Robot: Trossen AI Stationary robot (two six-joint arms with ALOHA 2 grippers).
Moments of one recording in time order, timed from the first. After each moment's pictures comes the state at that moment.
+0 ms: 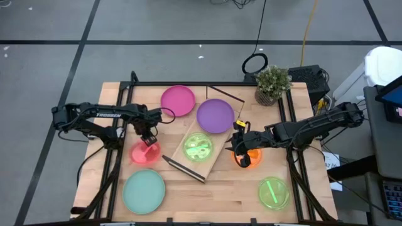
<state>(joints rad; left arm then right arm) 0.37 1.31 0.59 -0.91 0.11 -0.32 0.24 1.23 0.87 -0.35 0.23 -0.17</state>
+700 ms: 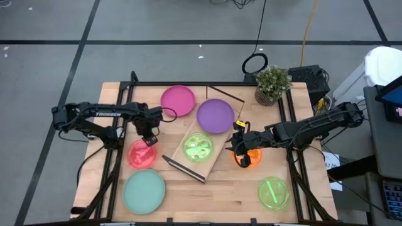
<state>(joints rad) 0.37 1.31 0.64 -0.94 0.22 -0.27 0.24 1.23 0.87 -0.35 0.23 -0.19</state>
